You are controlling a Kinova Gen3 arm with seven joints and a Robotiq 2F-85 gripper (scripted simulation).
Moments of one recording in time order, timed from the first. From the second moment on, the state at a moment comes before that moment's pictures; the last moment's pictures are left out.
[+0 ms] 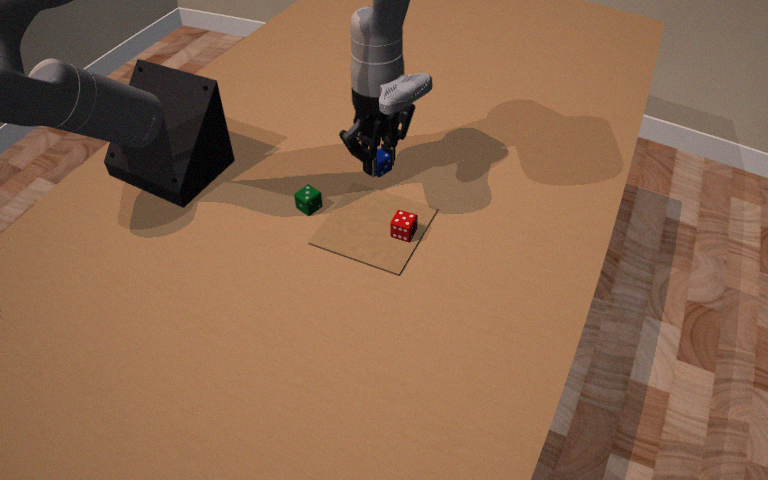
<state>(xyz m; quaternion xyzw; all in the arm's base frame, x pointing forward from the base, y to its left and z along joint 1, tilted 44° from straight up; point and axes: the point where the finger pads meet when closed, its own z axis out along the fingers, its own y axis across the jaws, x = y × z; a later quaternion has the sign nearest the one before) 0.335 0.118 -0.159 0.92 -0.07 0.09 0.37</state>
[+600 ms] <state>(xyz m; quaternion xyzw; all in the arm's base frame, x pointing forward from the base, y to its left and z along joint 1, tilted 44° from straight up) 0.325 0.149 -0.122 0.92 -0.08 0.09 0.38</state>
